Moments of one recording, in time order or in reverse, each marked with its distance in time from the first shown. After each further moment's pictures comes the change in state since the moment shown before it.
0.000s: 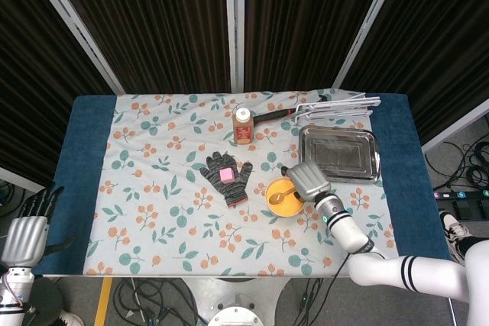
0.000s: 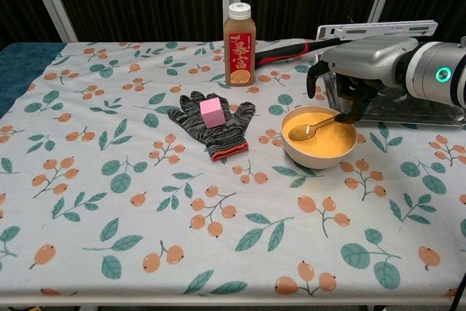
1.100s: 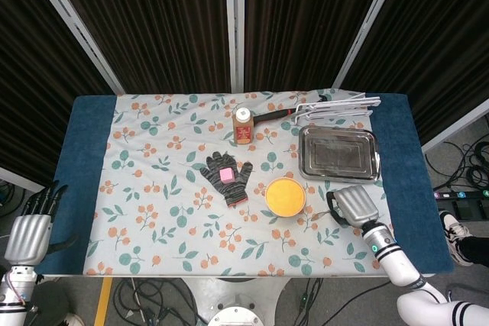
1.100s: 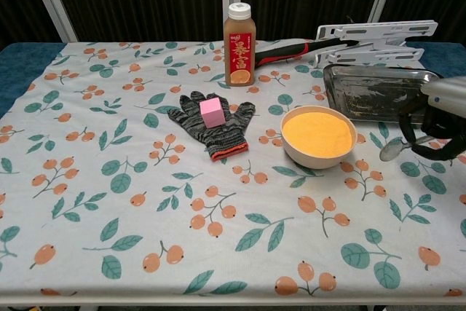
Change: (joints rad) left arm -0.009 0.013 -0.001 -0.038 0.009 0.004 0.034; right arm -0.380 0.110 -0.009 0.033 -0.475 0.031 0.395
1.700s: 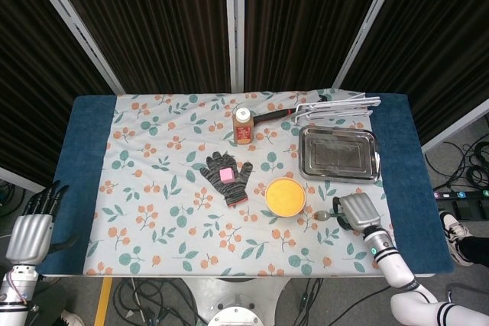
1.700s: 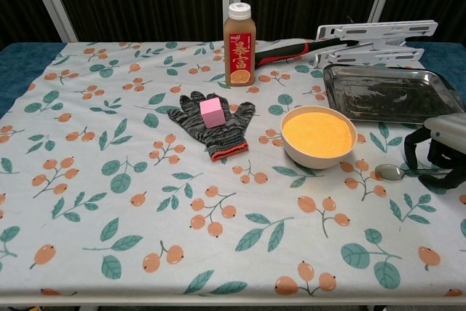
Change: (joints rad) left arm -0.004 0.003 -0.001 -0.012 -0.009 -0.011 0.014; right arm -0.057 -0.171 -0.038 0.281 0.000 -0.003 0.055
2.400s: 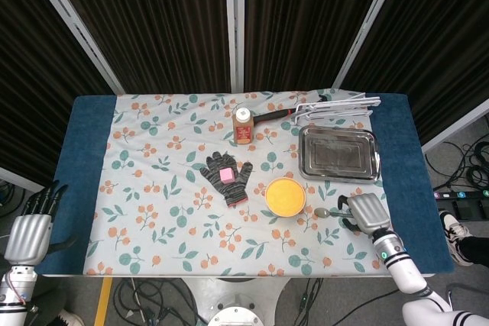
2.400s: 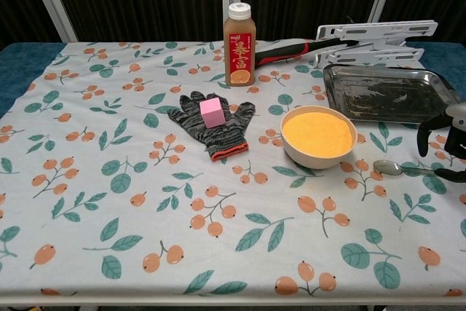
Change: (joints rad) left arm 0.002 0.006 0.000 -0.012 0.001 0.006 0.010; right arm -0.044 0.080 0.013 -0.077 -0.067 0.040 0.042
